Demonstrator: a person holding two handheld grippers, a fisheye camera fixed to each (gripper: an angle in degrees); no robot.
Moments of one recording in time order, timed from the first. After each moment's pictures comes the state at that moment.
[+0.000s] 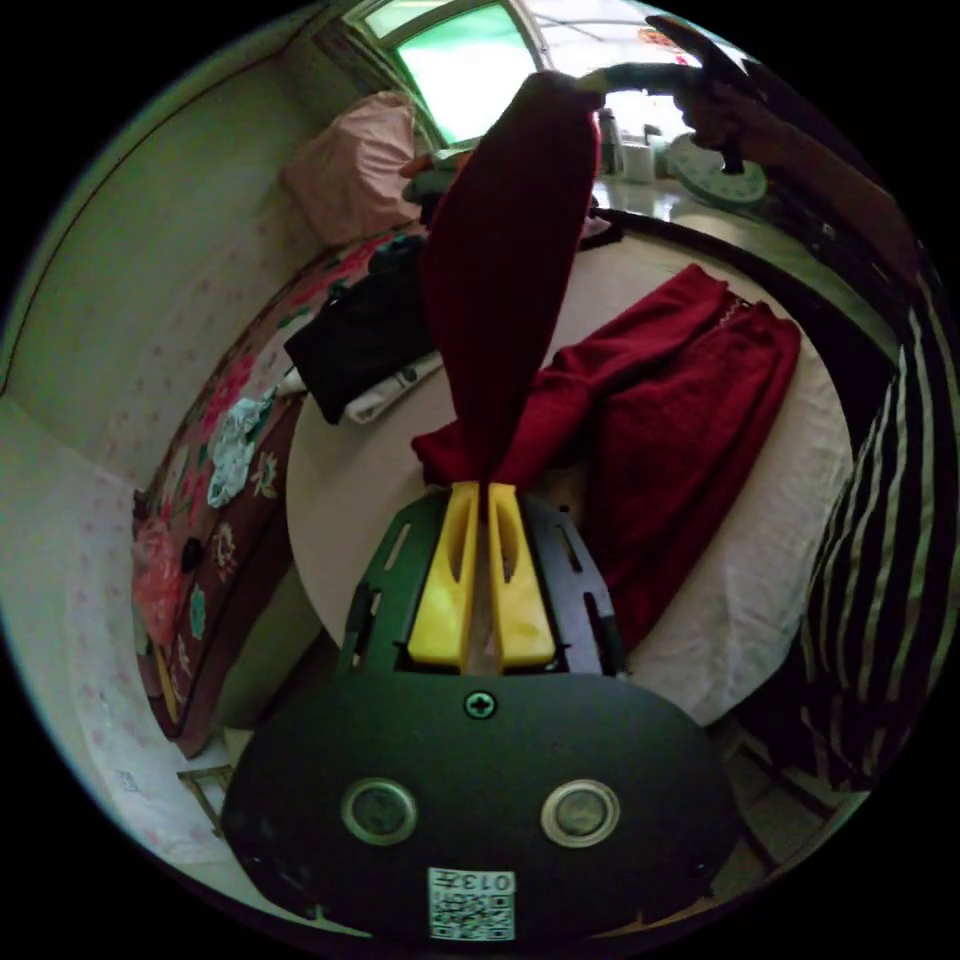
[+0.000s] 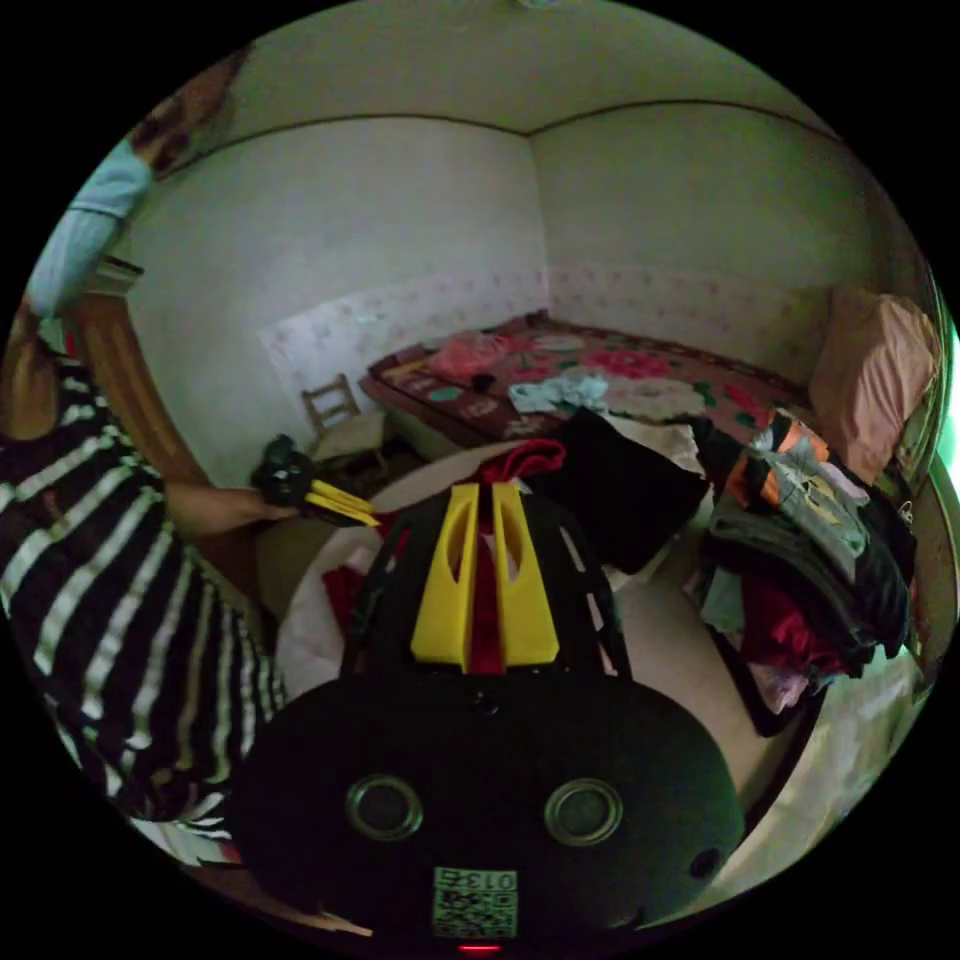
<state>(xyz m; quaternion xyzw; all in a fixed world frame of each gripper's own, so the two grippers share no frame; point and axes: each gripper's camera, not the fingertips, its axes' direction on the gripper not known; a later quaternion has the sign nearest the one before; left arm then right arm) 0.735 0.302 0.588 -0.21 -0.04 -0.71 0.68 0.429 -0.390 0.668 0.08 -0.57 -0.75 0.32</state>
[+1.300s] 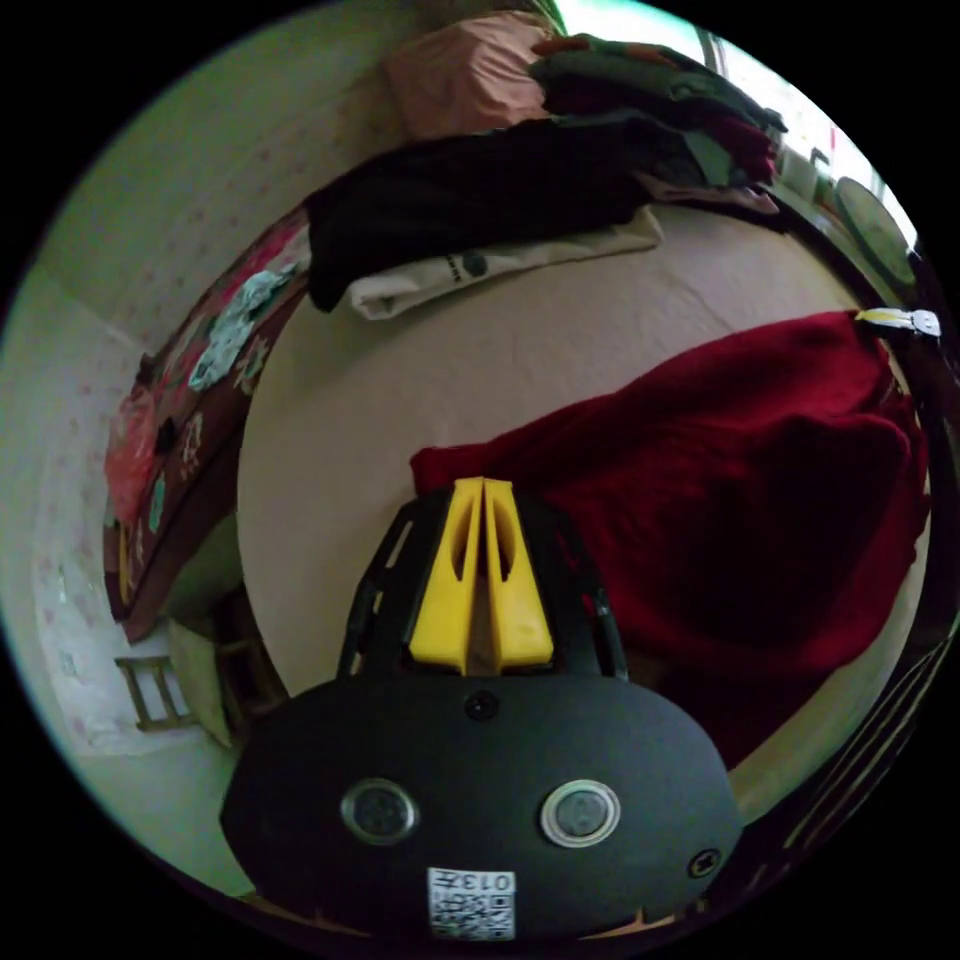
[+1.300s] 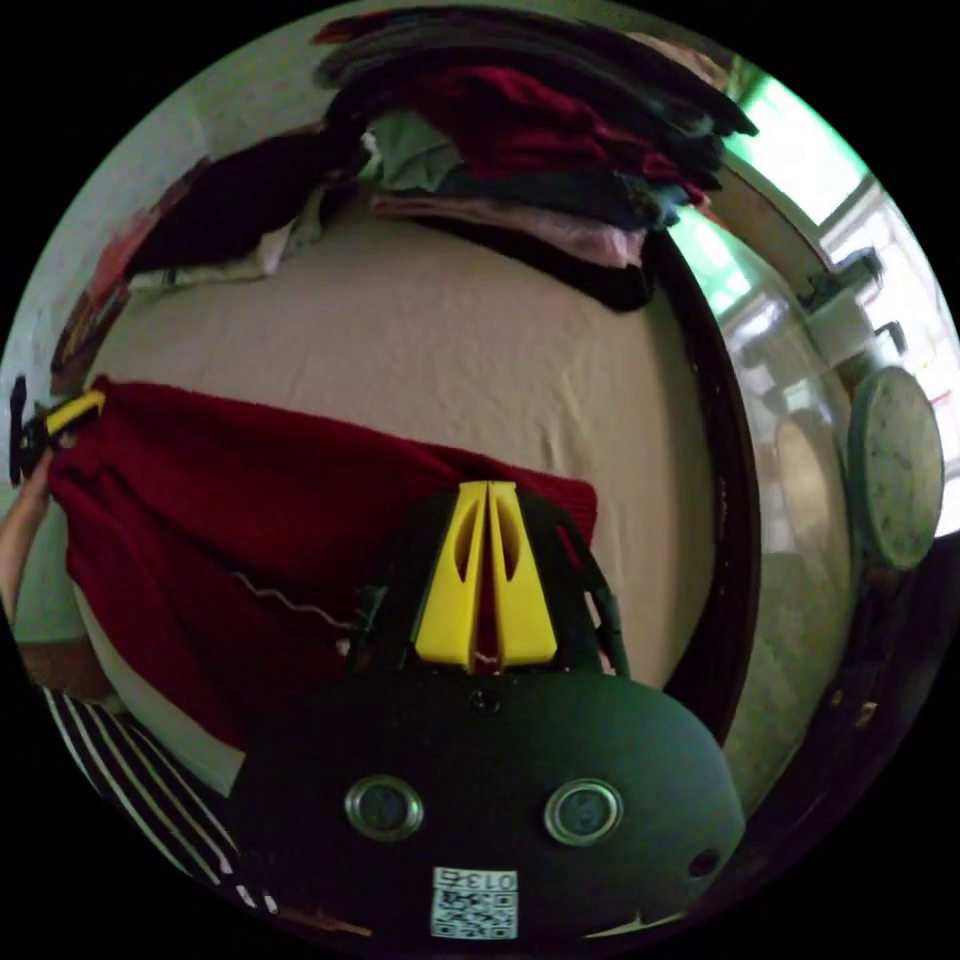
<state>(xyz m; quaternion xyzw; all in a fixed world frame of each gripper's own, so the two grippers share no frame) 0.733 0.366 0.740 -0.28 -0.01 -0.80 0.53 0.465 -0.403 0.900 0.02 -0.21 -0.68 0.70</state>
